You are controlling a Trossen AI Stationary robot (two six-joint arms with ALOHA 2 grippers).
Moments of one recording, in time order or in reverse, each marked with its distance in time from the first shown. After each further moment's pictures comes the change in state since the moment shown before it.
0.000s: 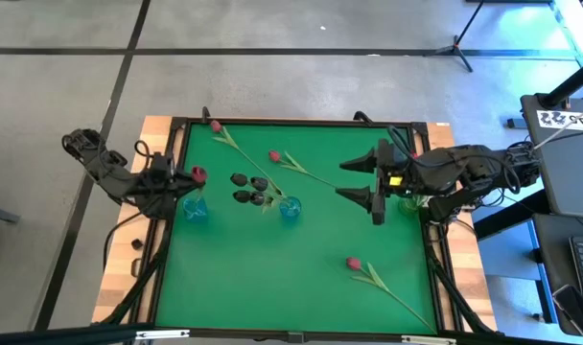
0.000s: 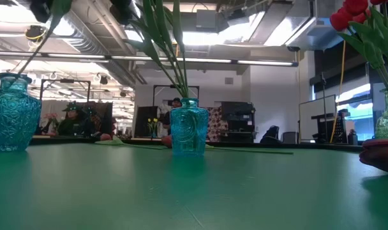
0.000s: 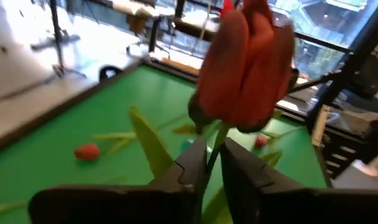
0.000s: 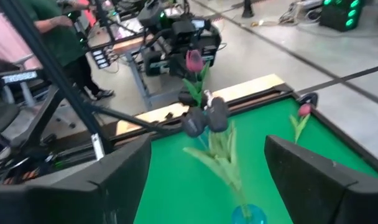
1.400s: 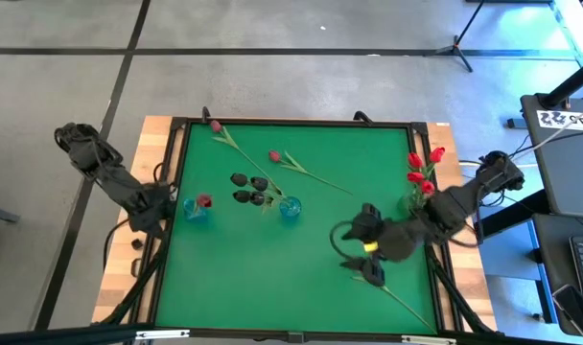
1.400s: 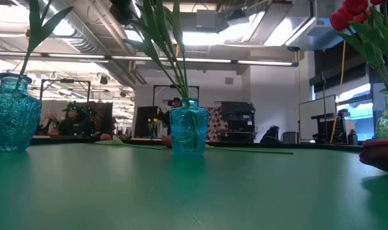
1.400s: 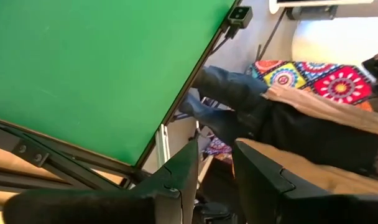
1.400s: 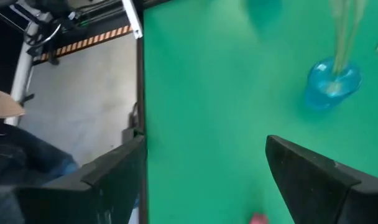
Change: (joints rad) left arm -0.004 0.195 0.288 -0.459 1.005 -0.972; right arm 0.220 0.162 -0.066 -0.250 -0.197 0.296
